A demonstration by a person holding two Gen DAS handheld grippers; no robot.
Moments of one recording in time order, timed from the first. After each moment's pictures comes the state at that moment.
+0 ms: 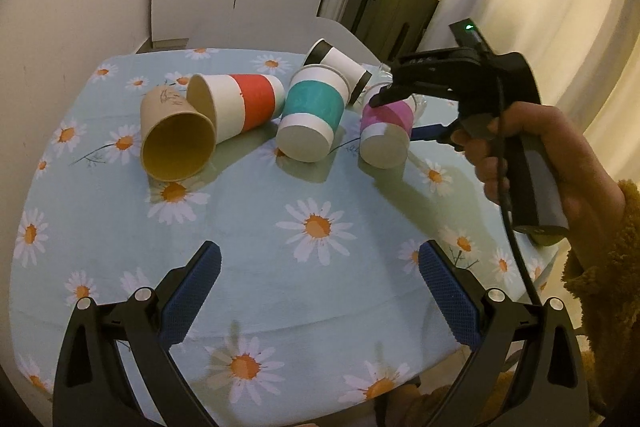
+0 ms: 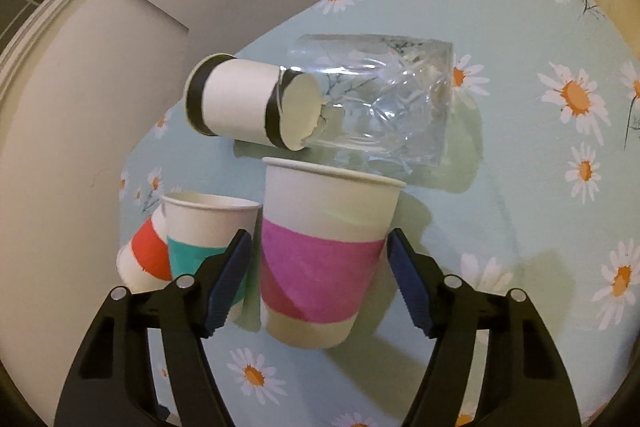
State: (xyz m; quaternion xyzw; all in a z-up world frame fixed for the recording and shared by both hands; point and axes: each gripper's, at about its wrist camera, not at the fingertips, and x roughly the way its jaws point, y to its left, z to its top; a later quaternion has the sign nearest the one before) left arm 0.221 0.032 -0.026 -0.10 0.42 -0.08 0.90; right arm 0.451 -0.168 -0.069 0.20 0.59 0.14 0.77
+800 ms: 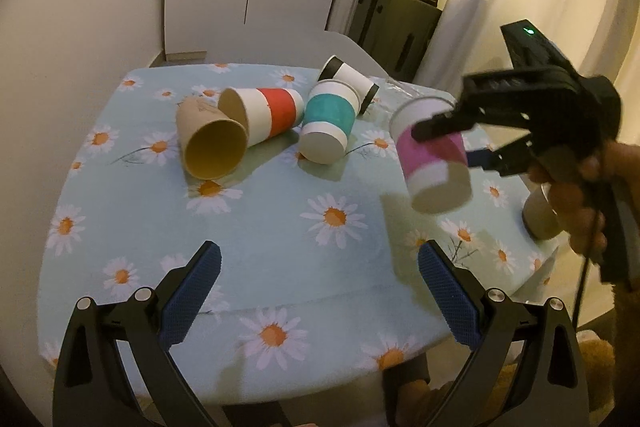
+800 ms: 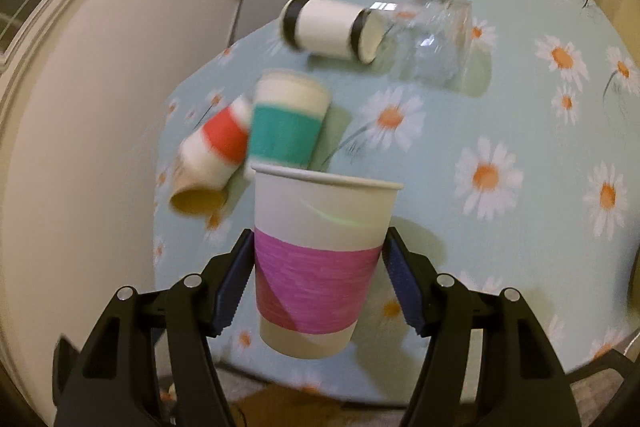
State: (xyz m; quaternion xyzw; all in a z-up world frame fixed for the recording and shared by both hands) left arm 0.184 0.045 -0.004 -0.08 0.40 -0.06 0.91; right arm 0.340 -0.149 -0.015 0.16 0.61 0.24 0.74
